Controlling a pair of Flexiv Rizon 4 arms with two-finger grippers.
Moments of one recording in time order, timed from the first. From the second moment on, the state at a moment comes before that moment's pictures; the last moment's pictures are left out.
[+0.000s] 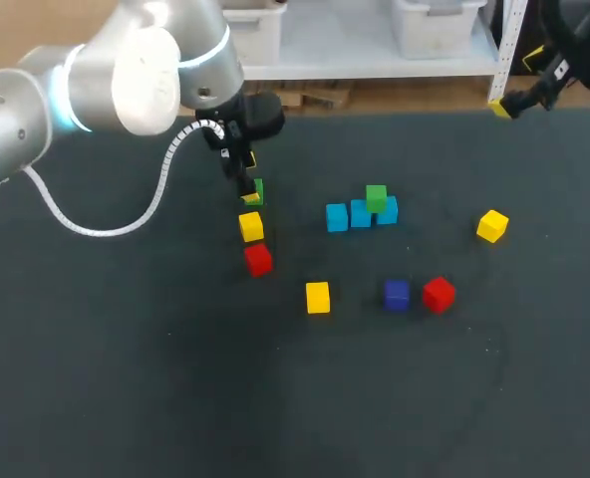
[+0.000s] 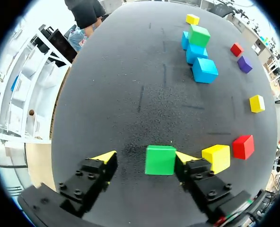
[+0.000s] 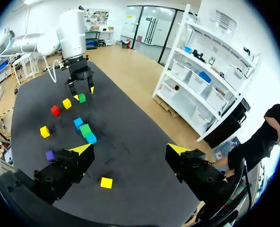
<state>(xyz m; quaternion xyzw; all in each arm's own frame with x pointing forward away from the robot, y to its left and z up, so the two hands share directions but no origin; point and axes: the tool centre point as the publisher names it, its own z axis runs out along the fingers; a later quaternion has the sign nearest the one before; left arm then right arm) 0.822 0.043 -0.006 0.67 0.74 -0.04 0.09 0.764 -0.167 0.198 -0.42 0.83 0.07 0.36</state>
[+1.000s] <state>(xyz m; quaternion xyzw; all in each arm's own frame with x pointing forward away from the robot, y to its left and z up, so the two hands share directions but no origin) 0.783 -0.017 0.067 0.64 0.76 -0.09 0.07 0.764 -0.167 0.198 -0.42 0.83 0.07 0.36</state>
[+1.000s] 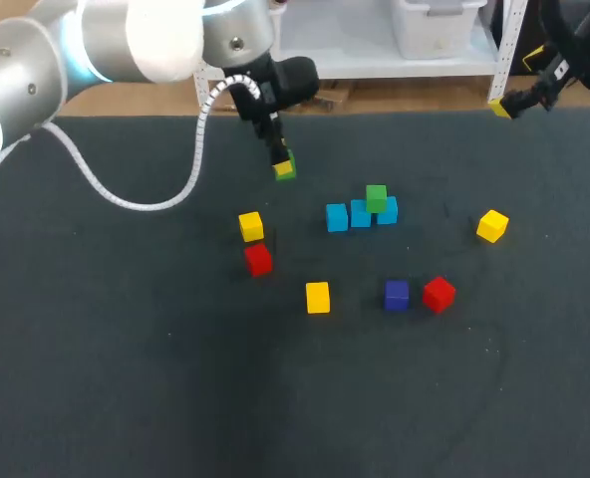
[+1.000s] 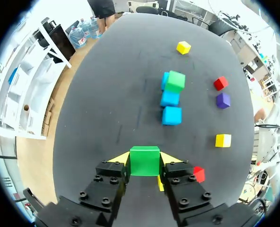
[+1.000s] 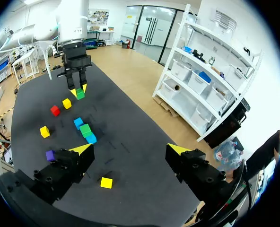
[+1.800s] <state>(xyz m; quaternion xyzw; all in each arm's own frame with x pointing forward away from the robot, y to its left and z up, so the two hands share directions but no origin) 0.741 -0.074 0.058 0.69 0.72 -0.08 0.07 0.764 -0.167 0.198 -0.42 0.83 0.07 0.36</state>
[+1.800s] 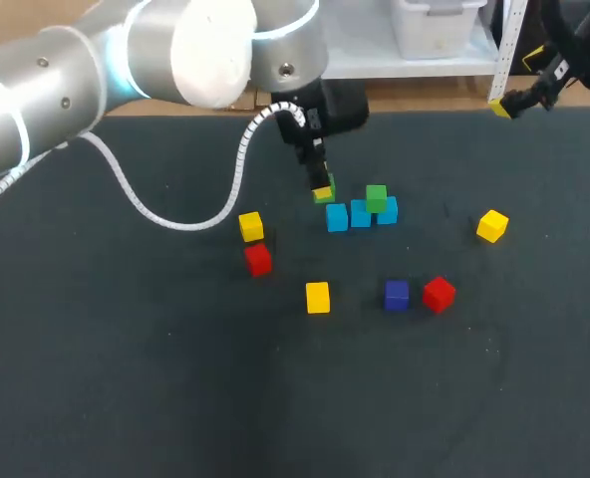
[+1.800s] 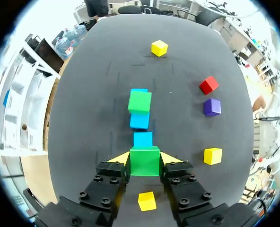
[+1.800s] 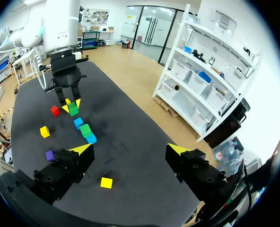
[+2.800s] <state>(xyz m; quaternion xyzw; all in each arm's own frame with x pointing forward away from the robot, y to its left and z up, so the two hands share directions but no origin) 0.732 -0.103 0.040 0.69 0.72 -0.08 0.06 0.764 -0.167 0.198 -0.42 0.83 0.07 0.36</state>
